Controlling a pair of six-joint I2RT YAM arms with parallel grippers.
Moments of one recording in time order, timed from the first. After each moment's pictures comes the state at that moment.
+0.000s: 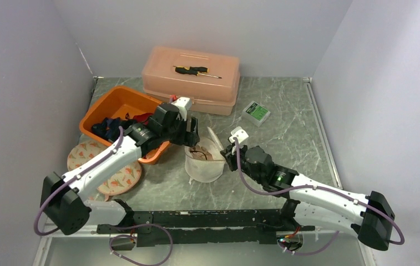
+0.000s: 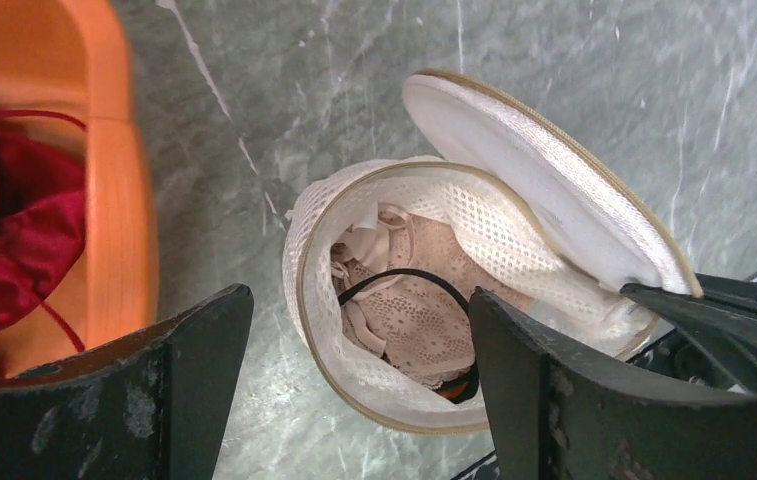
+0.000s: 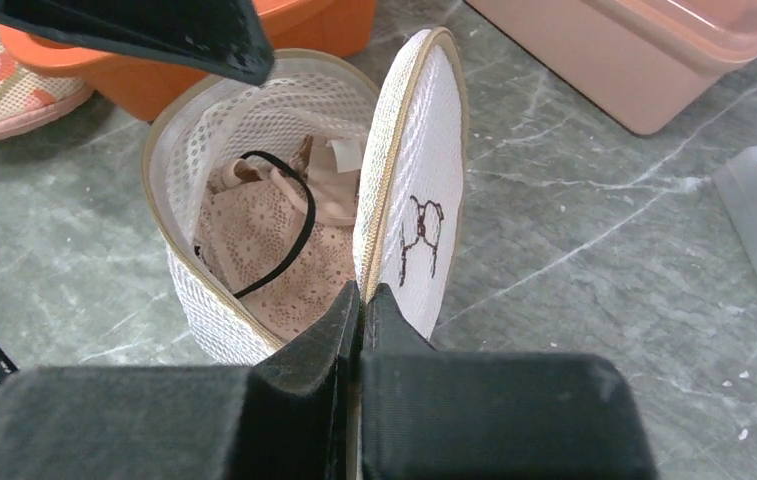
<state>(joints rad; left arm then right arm) -0.68 1.25 1.08 -0.48 -0.02 -0.42 0.99 0.92 0.55 0.07 0.28 0.11</state>
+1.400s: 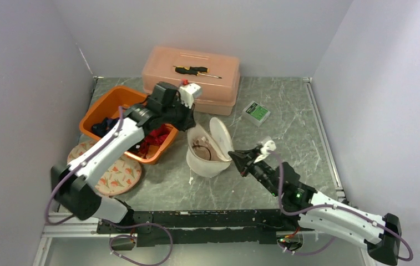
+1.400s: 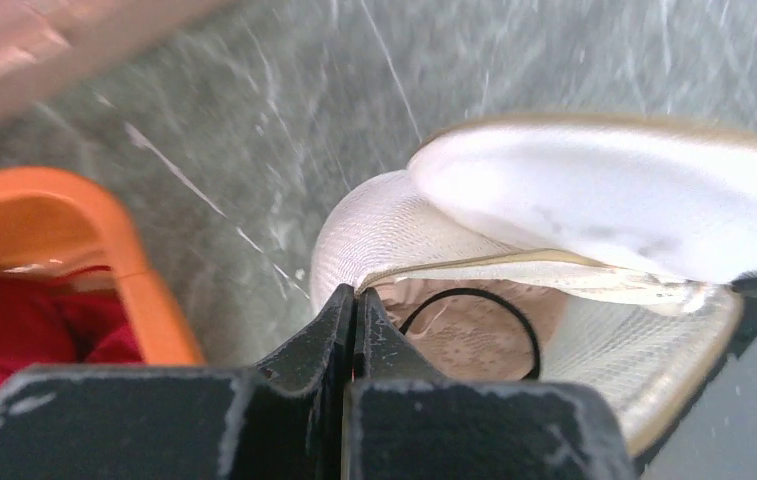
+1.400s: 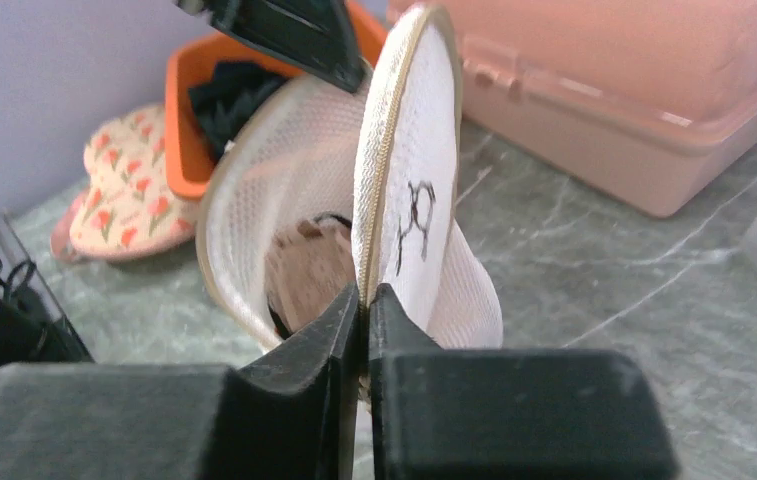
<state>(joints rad) -0.58 1.49 1.36 -0.62 0.32 -0.02 1.03 0.60 0.37 0.23 0.28 0.16</state>
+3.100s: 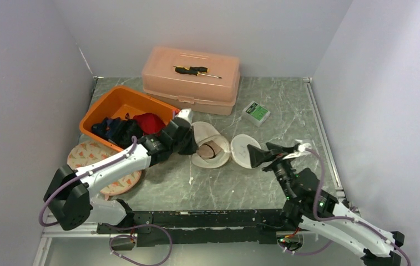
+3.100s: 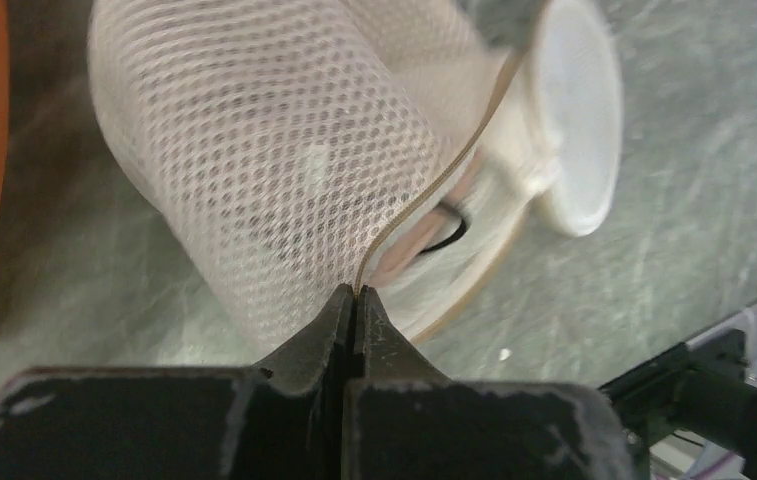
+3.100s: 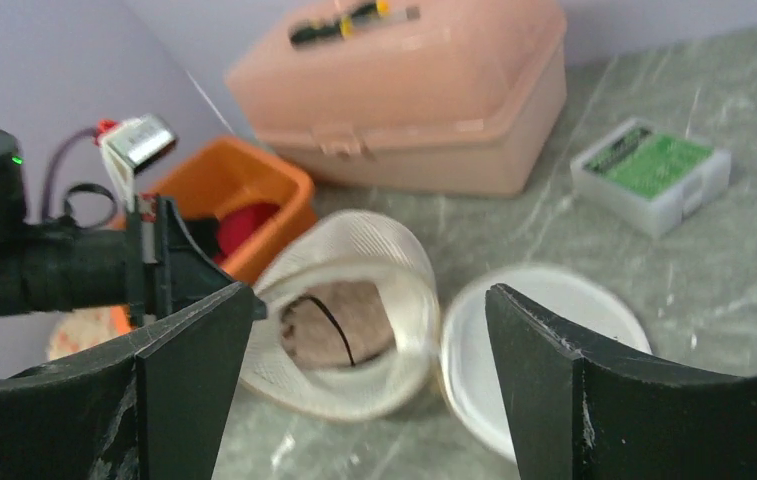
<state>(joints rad) -0.79 1.33 1.00 -0.33 -0.10 -0.67 1.02 0.22 0.42 -0.05 0.68 0.38</state>
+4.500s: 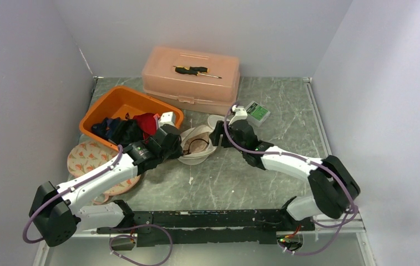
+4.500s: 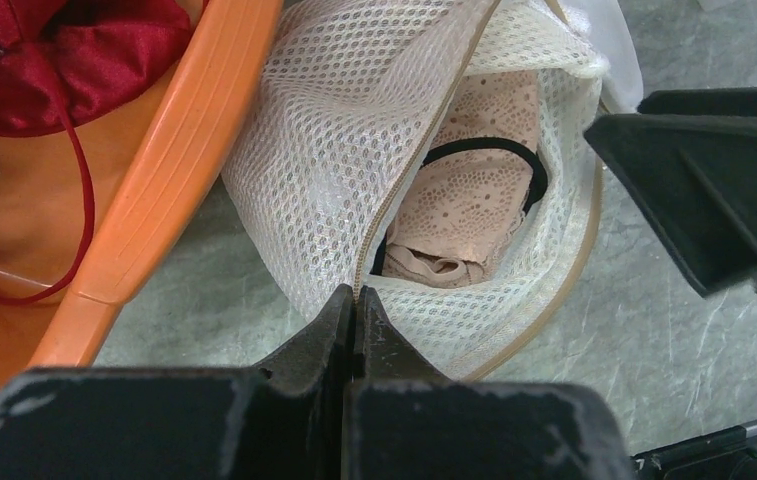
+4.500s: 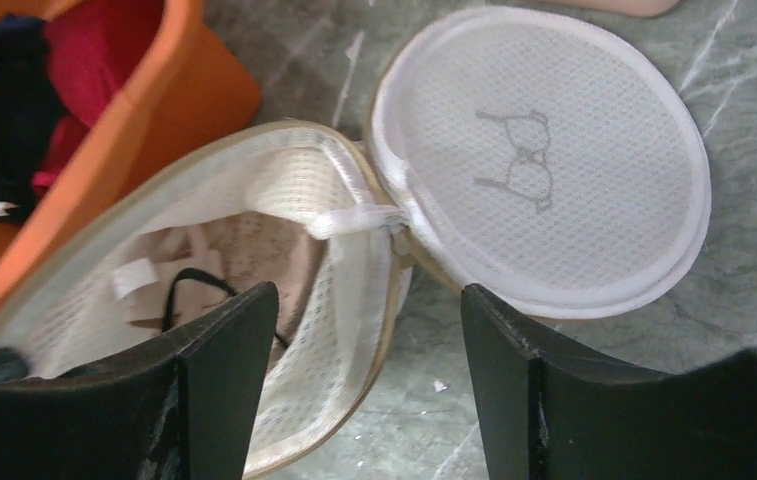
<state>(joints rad) -0.78 1.15 0.85 -0.45 -0.32 -0.76 0.70 1.37 0.71 0.24 0.15 0.55</state>
